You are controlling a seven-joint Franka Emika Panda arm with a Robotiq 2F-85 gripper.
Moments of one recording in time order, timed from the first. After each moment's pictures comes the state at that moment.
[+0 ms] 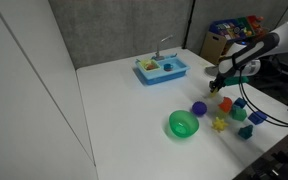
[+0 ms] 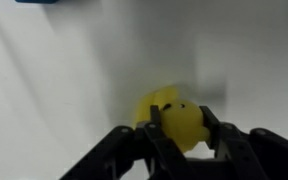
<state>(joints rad) -0.24 0.93 -0.07 -1.66 0.08 2.68 -0.09</state>
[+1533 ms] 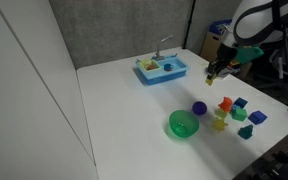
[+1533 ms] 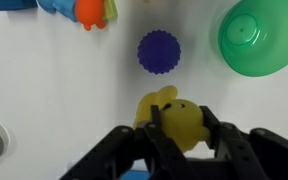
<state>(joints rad) -0.08 0.29 0.03 -2.12 0.06 2.49 -0.12</state>
